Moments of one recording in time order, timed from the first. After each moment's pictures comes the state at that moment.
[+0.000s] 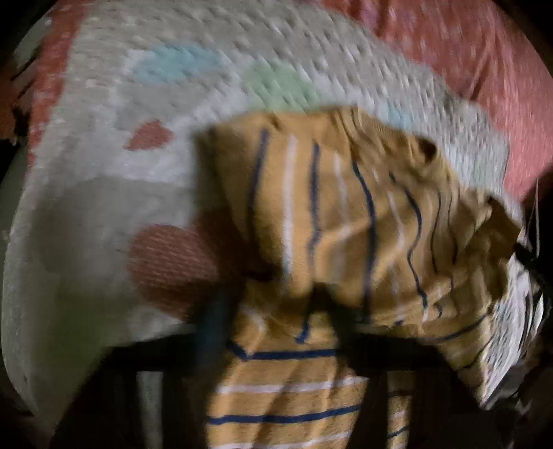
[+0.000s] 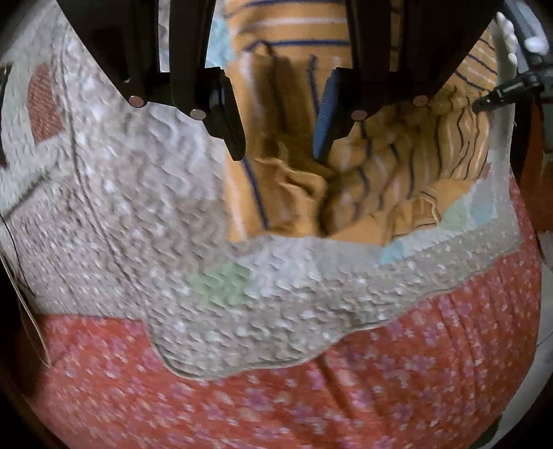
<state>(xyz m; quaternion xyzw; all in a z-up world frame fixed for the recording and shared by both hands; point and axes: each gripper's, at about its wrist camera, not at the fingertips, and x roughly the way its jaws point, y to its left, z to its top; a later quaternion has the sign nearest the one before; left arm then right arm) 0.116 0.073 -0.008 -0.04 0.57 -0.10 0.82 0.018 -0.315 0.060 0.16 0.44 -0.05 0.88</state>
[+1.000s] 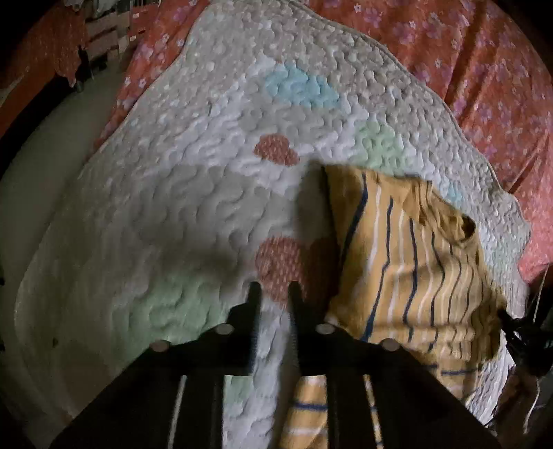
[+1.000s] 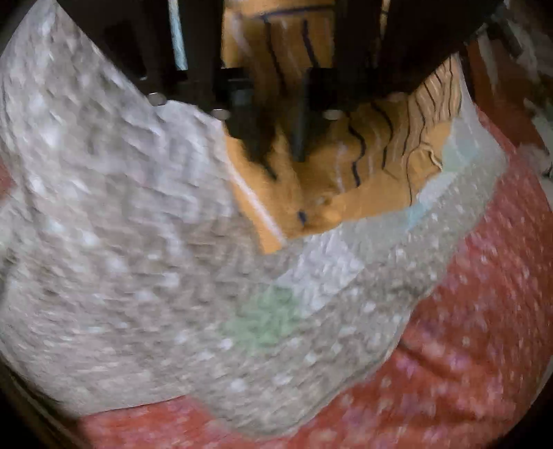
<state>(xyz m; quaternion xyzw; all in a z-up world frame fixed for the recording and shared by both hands) 0.088 0.161 0.007 -0.15 0.53 0.01 0.83 0.026 -0.364 0.022 0.34 0.45 -0.08 0.82</state>
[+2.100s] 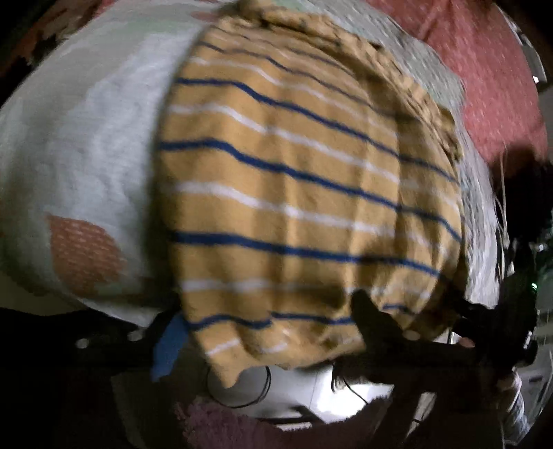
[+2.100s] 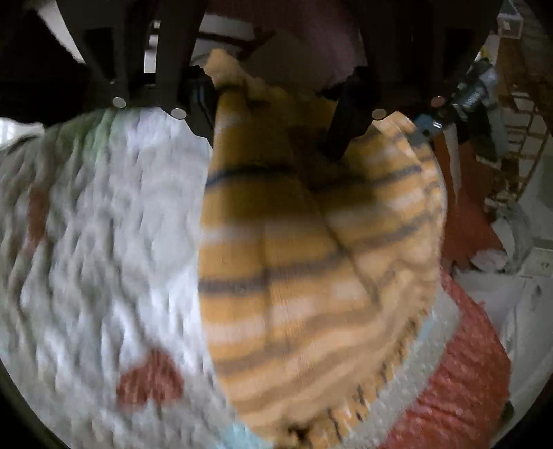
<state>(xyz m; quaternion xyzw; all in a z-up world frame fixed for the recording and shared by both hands) -0.152 0.073 -0.056 -0.13 0.59 -0.13 0.78 -0.237 -0.263 -0.090 0.35 0.57 0.11 0.73</state>
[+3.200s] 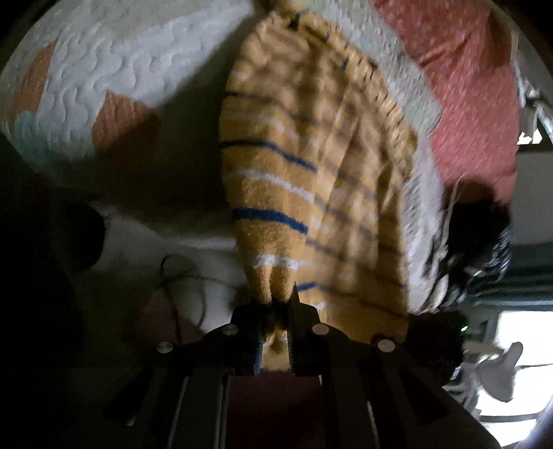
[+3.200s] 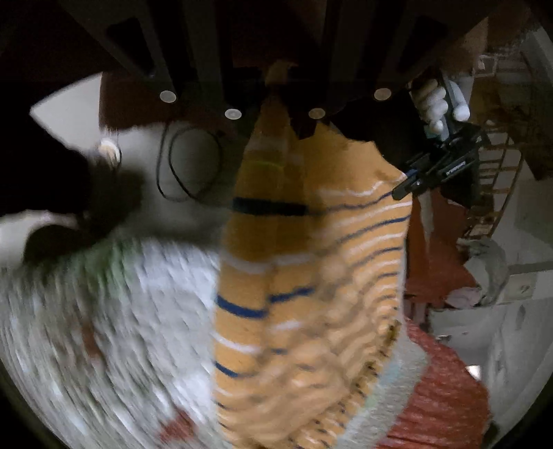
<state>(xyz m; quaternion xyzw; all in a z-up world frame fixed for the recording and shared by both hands) -0.195 0.129 -0.010 -0.30 0.62 -0.17 0.71 -0.301 -0.264 -0.032 0.37 0.59 0.20 0.69</state>
